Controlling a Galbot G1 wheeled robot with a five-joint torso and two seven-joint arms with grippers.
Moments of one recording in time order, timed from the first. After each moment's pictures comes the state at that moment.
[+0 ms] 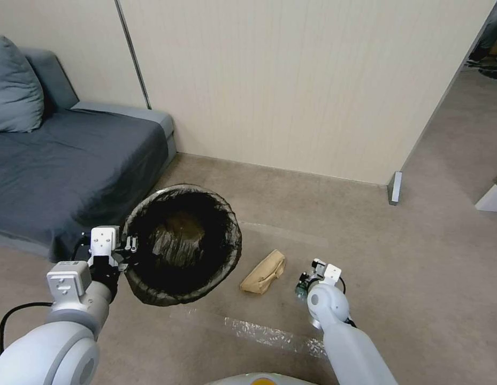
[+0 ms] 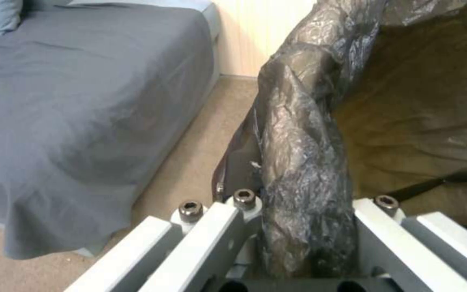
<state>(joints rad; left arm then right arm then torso) 1.68 -1.28 -0.77 -2.50 -0.35 0.65 -0.16 -1.16 1.44 0.31 1.54 0.80 -0.42 0.56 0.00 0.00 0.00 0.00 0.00</state>
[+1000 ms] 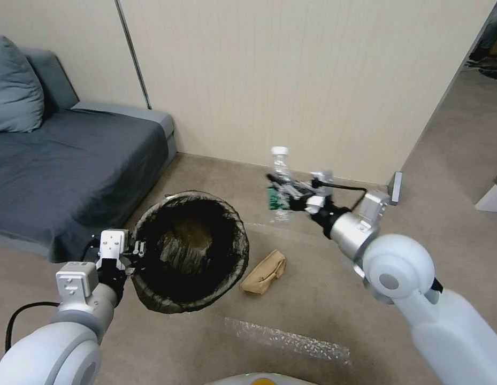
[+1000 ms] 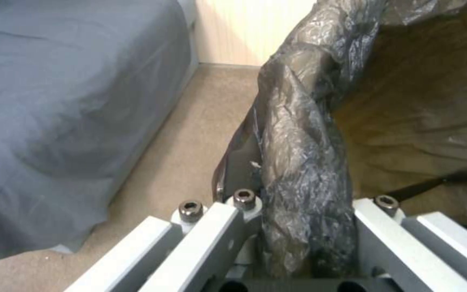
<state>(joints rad) 1.68 -1.23 -0.74 -2.50 -0.39 0.68 -0.16 -0.89 0.96 0.06 2.28 1.09 -0.49 0.14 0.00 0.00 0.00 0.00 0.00</state>
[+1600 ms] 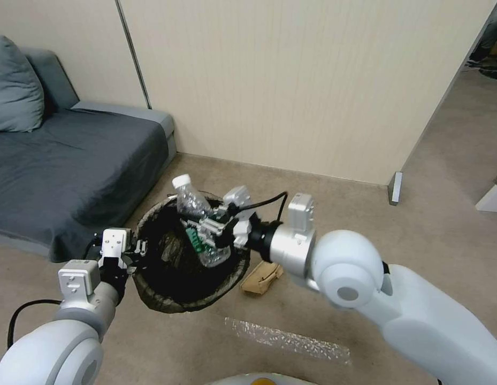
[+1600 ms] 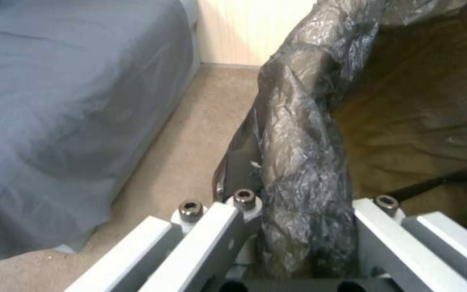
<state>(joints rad) 1.67 -1.23 -0.74 -2.50 -0.39 0.69 -0.16 -0.64 0.98 -0.34 2.27 1.12 -0.56 0.23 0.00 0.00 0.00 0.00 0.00</state>
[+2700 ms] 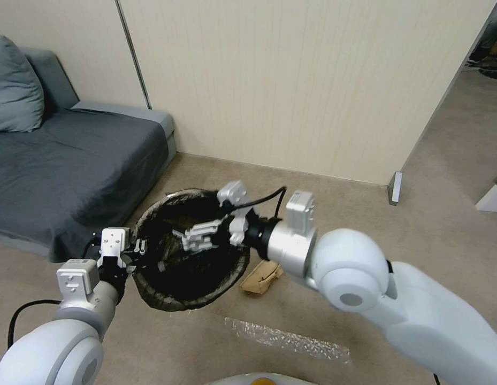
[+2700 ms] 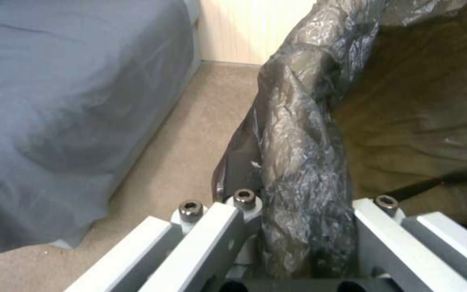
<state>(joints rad) 1.67 -1.26 -0.74 -2.50 -0.39 0.69 -0.16 -0.58 0.98 -0.23 2.34 1.12 -0.51 0.24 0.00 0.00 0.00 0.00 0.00</state>
